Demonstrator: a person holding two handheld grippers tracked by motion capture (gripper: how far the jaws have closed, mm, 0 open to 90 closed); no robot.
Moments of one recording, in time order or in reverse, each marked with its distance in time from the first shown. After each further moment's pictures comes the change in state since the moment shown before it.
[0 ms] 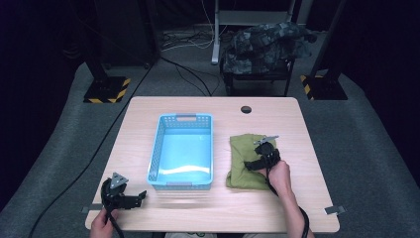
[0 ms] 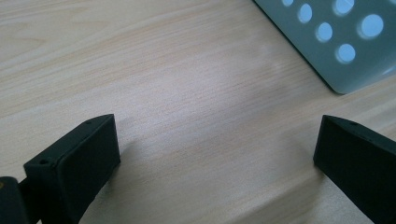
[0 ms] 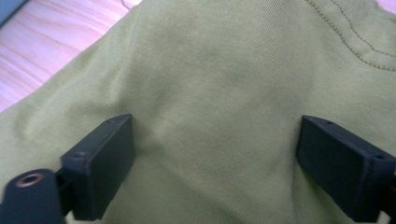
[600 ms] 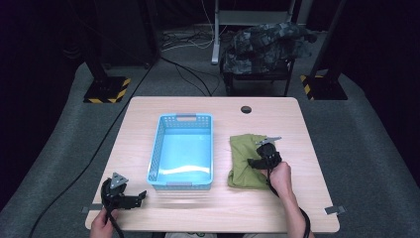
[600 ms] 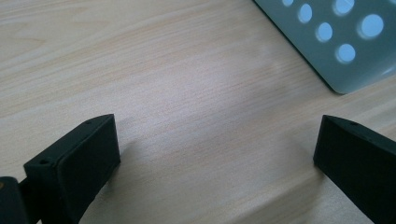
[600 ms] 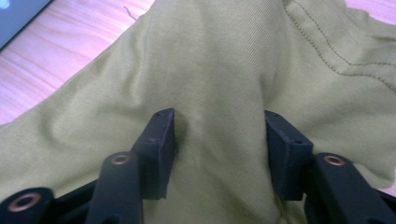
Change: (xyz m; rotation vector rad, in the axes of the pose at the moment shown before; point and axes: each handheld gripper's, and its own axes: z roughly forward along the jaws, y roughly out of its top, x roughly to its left) left arm 0.000 0.000 0.000 0.001 0.000 0.001; right arm 0.002 -0.003 -0.007 -0.038 -0.001 0.016
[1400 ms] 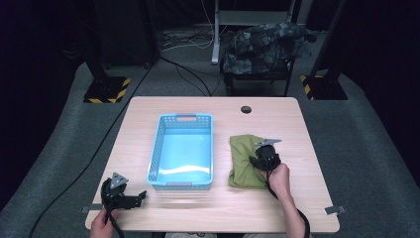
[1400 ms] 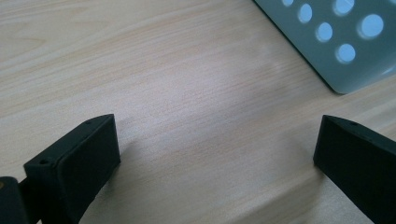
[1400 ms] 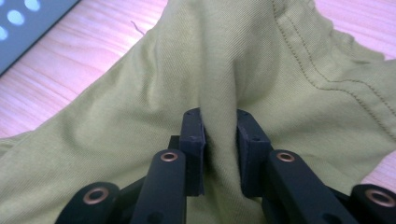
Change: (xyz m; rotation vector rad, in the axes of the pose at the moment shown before) left arm 0.000 0.000 0.000 -0.001 0.001 -0.001; right arm 0.009 -0.003 -0.005 -0.055 -0.026 0.017
